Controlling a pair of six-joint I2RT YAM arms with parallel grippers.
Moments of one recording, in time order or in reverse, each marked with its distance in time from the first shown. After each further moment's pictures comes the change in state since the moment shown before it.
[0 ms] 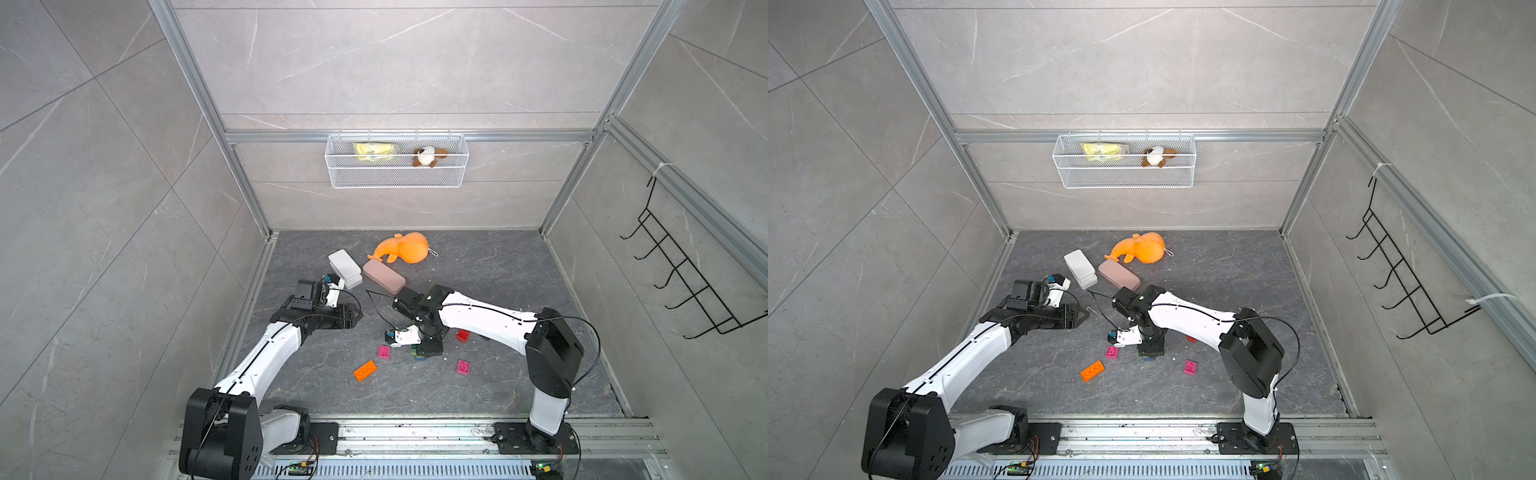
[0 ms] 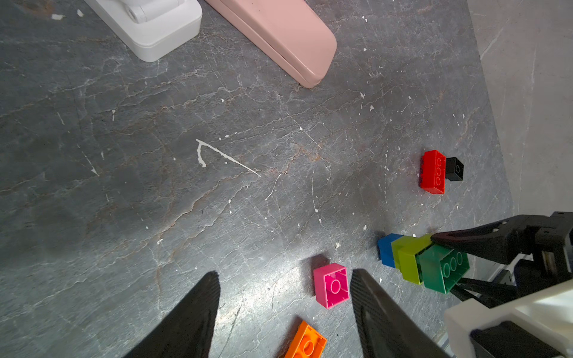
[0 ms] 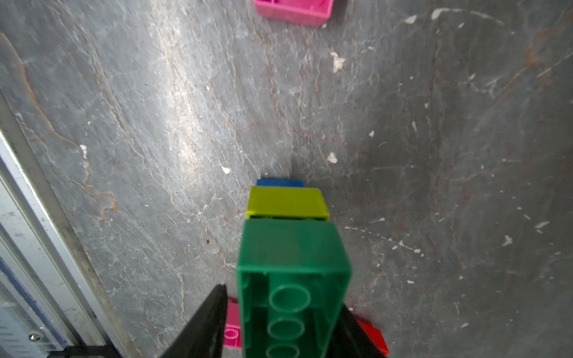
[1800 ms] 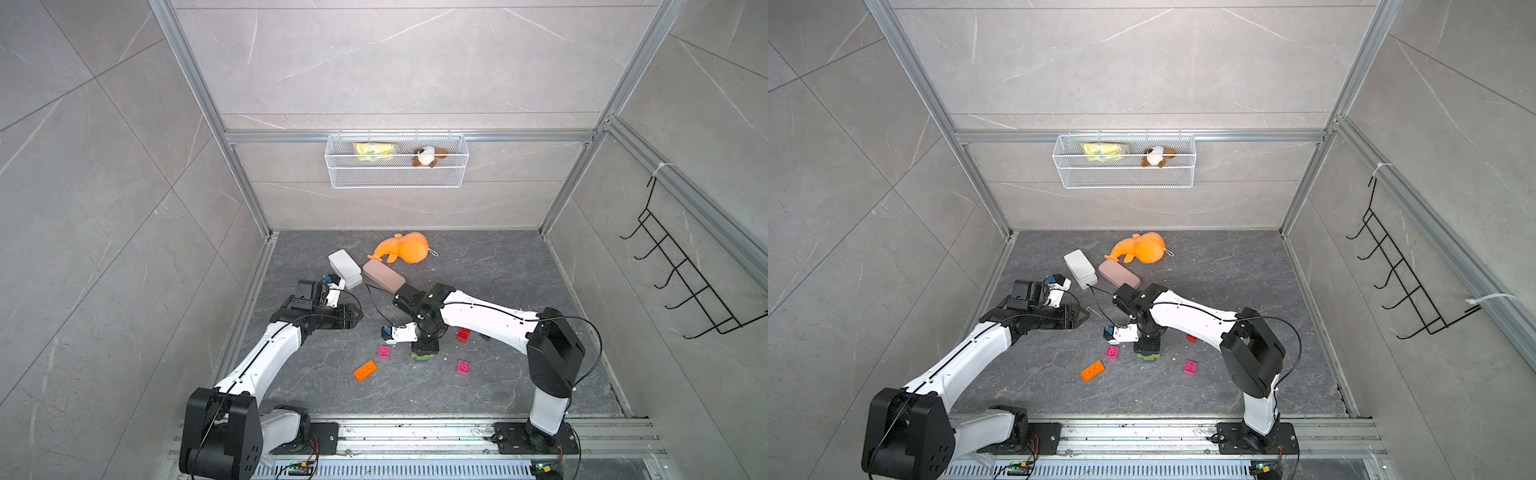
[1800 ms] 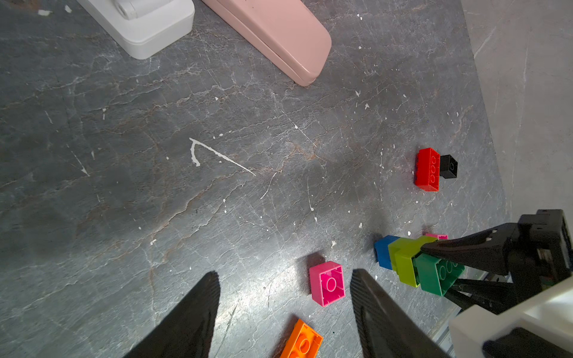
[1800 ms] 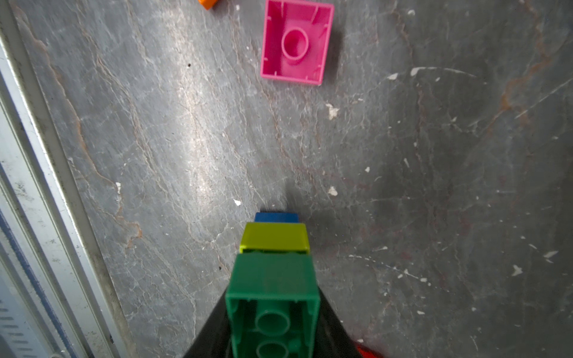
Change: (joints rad) left arm 0.000 0.002 0.000 -0.001 0.018 0.000; right arm -0.013 0.000 0.004 0.045 -0.098 0.023
